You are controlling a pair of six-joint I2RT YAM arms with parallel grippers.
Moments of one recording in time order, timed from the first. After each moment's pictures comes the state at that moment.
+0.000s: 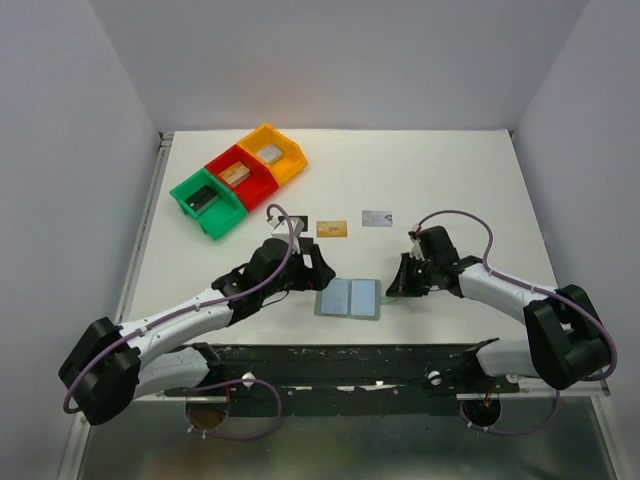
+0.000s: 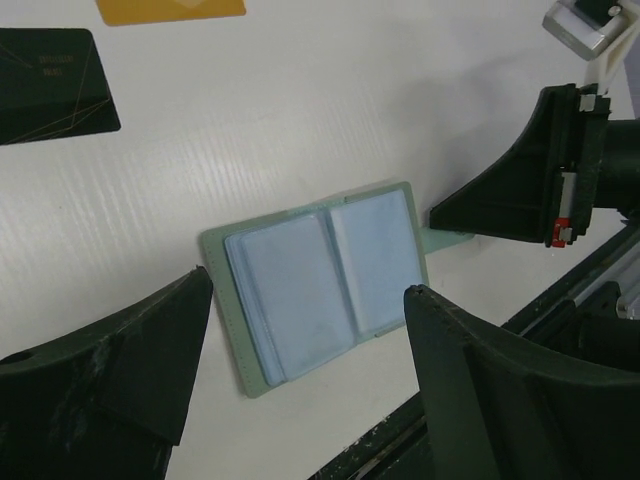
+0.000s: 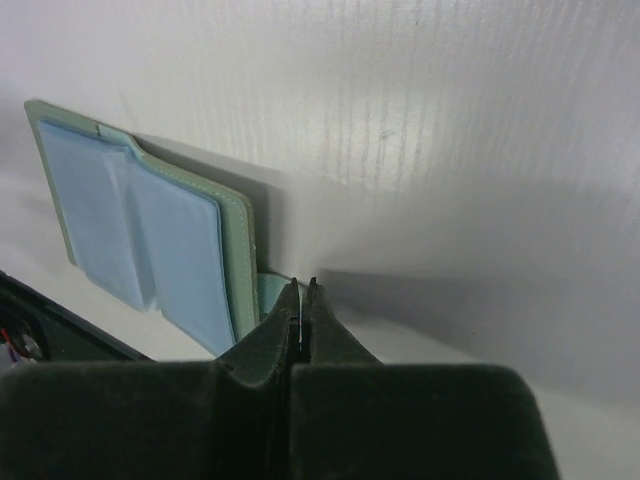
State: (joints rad) left arm -0.81 1.09 0.52 0.05 -0.06 -0.69; right arm 0.41 1.33 0.55 -0.23 -0.31 0.55
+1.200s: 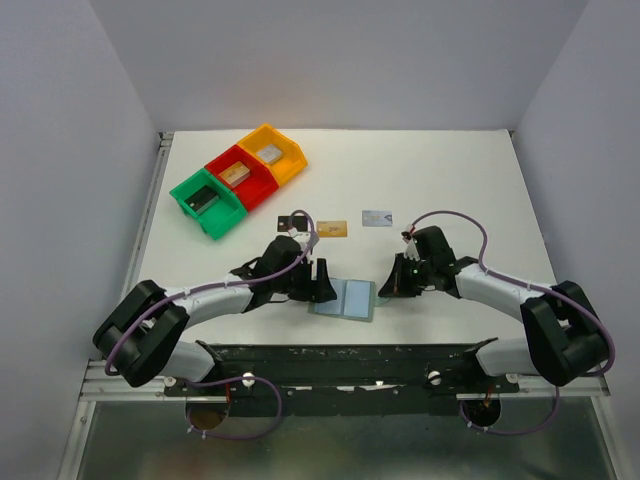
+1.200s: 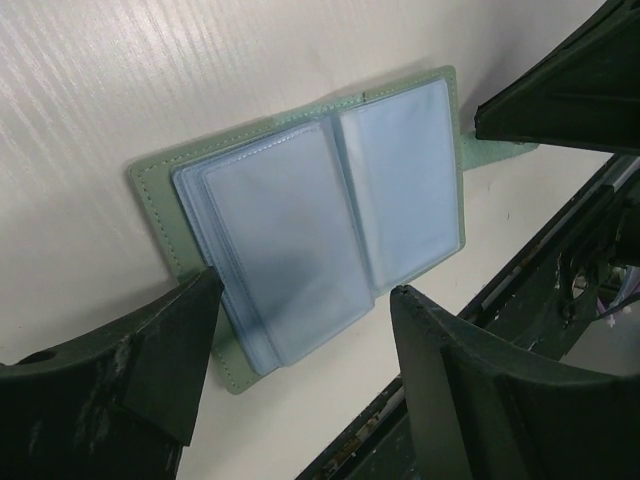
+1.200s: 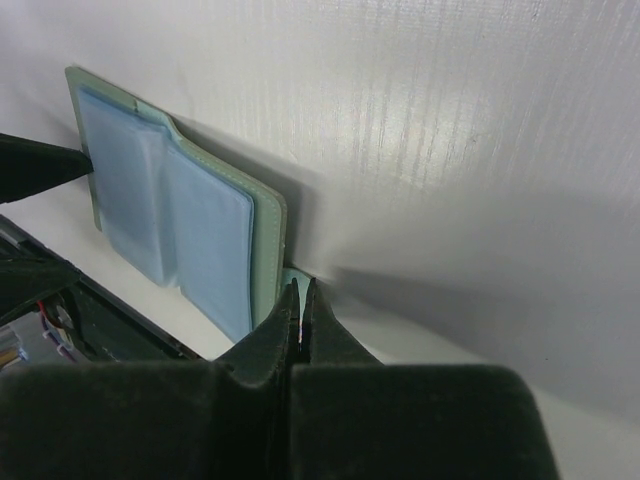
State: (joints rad) left arm -0.72 1.36 0.53 0.10 0.31 -0.62; right arm 0.45 1.35 0.54 -0.16 -0.39 0.58
